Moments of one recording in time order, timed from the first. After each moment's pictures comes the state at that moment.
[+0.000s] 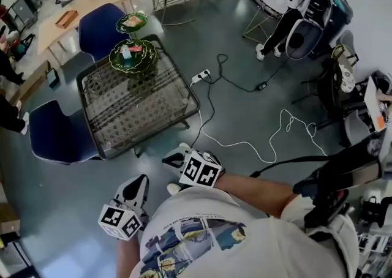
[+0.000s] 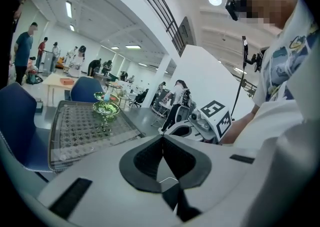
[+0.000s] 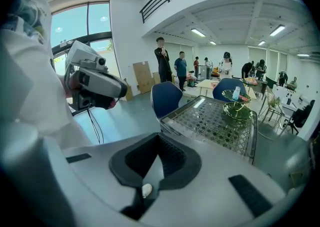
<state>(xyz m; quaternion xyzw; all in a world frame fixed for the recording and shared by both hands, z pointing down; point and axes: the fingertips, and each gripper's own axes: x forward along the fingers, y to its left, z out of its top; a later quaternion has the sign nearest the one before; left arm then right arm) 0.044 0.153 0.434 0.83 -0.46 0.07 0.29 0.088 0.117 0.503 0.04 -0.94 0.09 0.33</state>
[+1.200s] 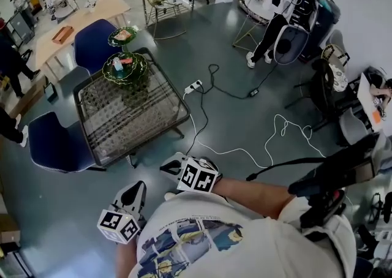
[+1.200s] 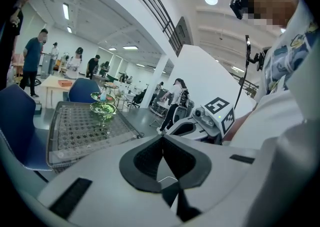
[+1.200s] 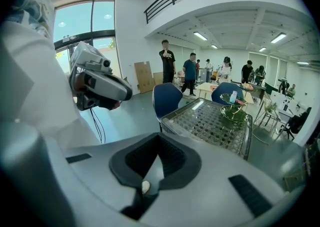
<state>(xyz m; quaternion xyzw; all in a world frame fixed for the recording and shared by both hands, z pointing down) 0.070 0.174 0.433 0.84 -0.46 0.08 0.28 0.119 0.140 0.488 0.05 -0.94 0.06 0.33</state>
